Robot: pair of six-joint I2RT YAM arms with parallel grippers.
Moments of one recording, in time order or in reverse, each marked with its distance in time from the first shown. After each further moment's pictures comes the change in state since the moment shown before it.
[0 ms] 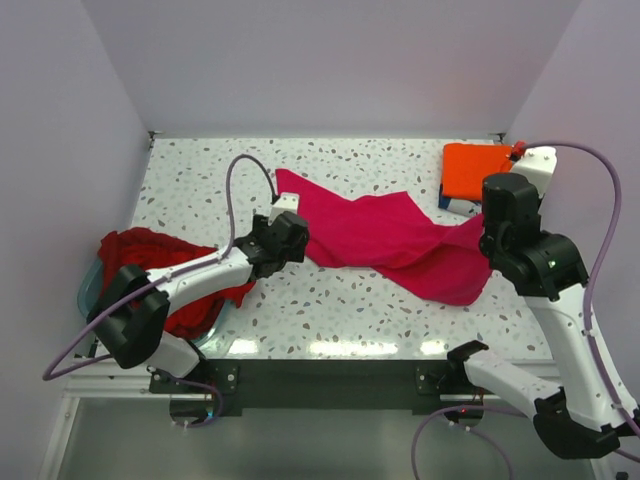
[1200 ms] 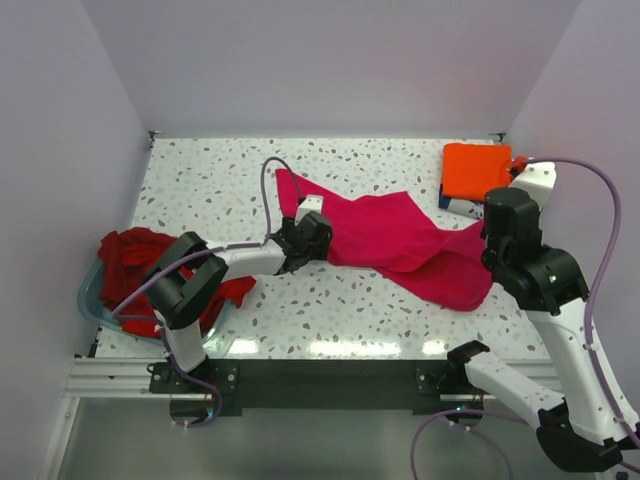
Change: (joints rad) left arm -0.027 0.322 0.063 0.230 0.098 -0.071; right arm 0.000 -0.085 -0.106 0.018 -0.066 0.037
